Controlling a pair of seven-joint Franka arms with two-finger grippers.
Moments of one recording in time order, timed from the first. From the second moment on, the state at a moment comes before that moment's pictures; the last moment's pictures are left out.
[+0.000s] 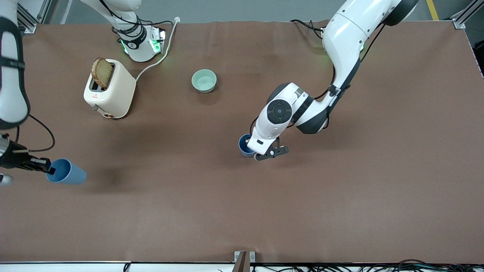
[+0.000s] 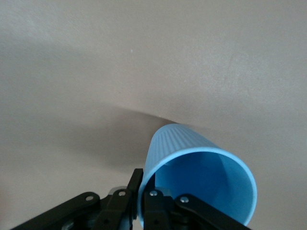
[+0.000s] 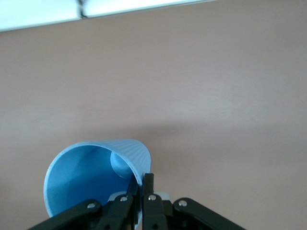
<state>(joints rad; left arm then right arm) -0.44 0.73 -0.32 -1.51 0.07 2.25 -1.00 -0.18 0.33 -0.02 -1.60 0.18 2.05 -0.19</state>
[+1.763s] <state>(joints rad) 0.11 0.12 -0.29 -1.40 0.11 1.64 -0.19 0.74 0.47 -0.01 -1.47 0.03 2.14 1.13</state>
